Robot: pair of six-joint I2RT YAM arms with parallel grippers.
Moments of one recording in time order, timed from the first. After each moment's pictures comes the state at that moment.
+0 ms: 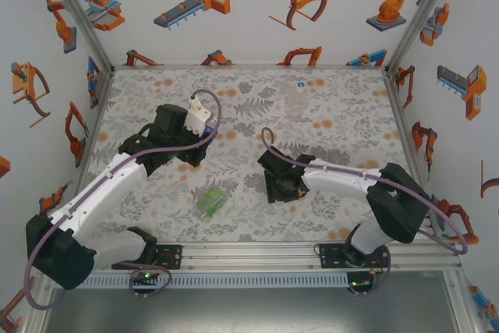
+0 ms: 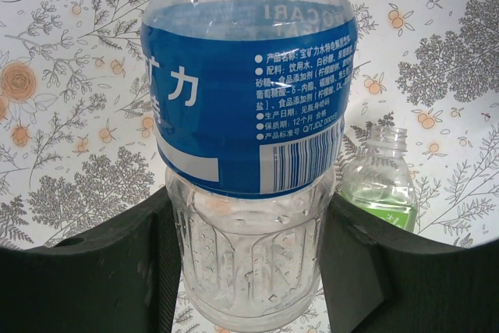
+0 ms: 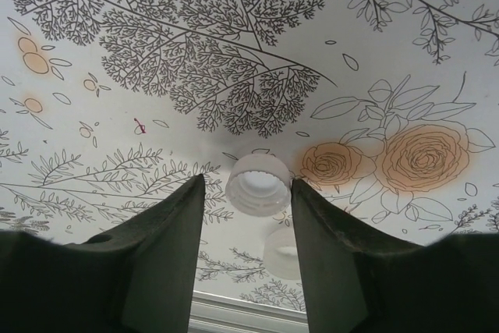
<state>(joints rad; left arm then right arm) -0.57 1.17 1.00 -0.61 -0.01 0.14 0.90 1.53 0.85 -0.58 0.07 0.73</state>
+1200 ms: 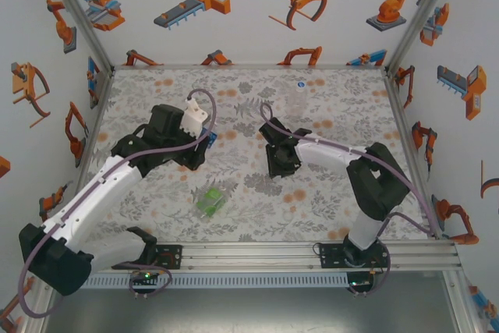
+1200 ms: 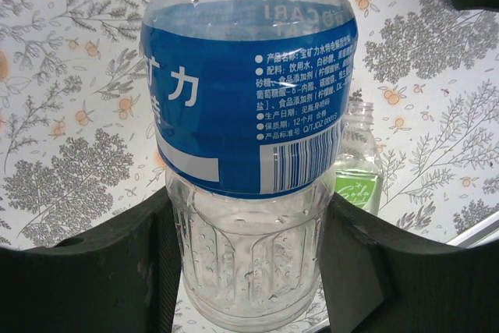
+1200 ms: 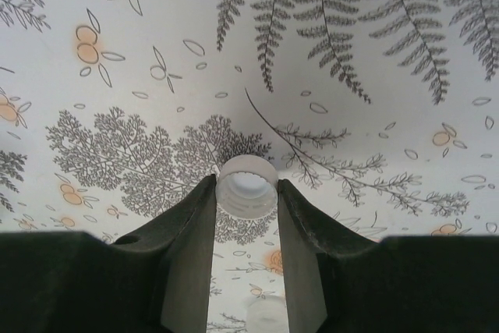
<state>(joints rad) -0.57 1.11 1.03 -0.72 0.05 0.10 0.71 1.74 1.10 -0.60 0.06 0.54</state>
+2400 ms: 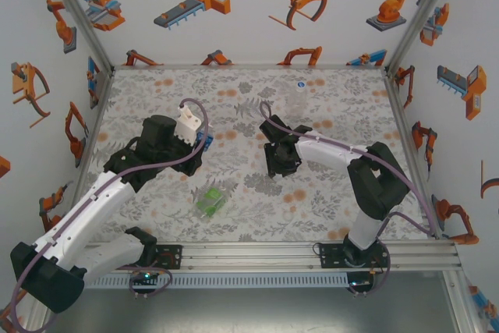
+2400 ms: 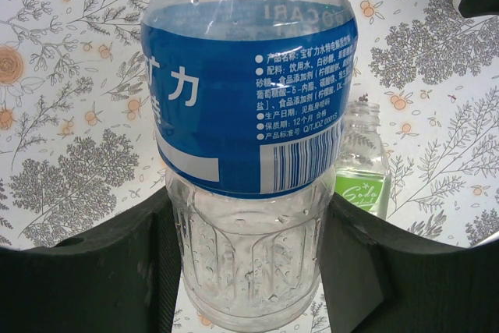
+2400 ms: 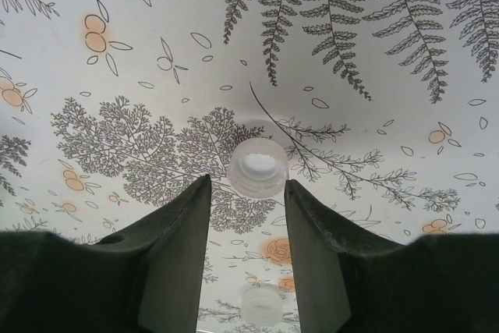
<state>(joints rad) -0.57 1.00 0.92 -0.64 0.03 0.10 0.70 1.74 1.12 -0.65 0.03 0.50</state>
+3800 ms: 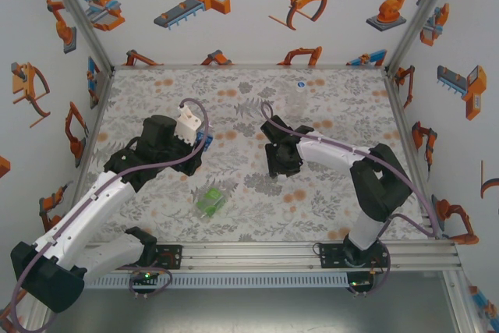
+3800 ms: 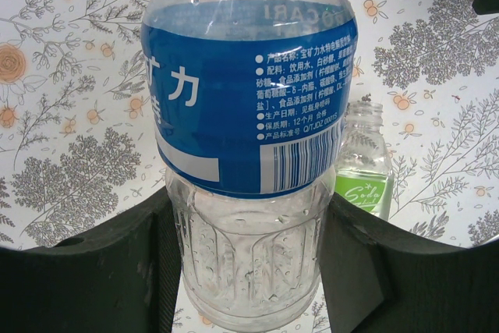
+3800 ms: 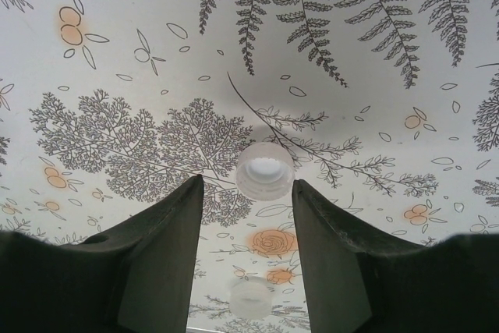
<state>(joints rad) -0.57 1.00 0.92 -0.64 0.02 0.10 0.70 1.72 1.11 -0.68 0.07 0.50</state>
